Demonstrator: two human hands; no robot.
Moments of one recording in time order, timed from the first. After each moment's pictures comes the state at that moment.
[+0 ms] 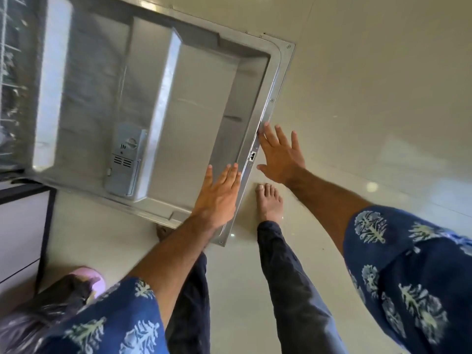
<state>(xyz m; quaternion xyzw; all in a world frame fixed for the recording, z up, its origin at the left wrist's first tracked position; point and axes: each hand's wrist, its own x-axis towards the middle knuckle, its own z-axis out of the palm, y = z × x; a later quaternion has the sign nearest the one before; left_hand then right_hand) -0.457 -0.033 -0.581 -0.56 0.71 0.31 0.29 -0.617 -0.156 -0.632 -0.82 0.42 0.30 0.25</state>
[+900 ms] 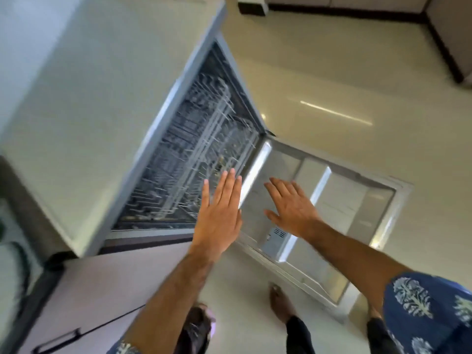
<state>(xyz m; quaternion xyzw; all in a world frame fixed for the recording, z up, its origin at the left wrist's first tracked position) -0.139 -0.021 -0.193 -0.77 0.61 0.00 0.18 -0.287 -0.140 -0.306 -0.94 0.27 0.00 0.23</state>
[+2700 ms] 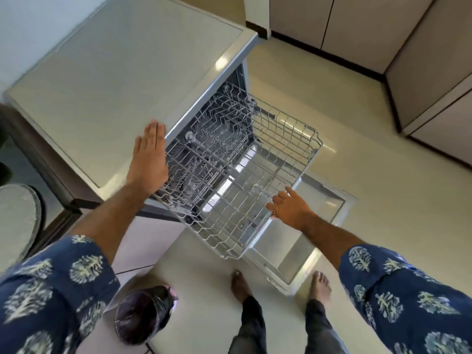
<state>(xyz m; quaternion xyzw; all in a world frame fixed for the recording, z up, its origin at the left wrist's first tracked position) -0.005 0.030 -0.088 -0.87 0.49 0.03 0.04 -0.344 -0.135 -0.238 -0.97 0.09 0.21 0.04</state>
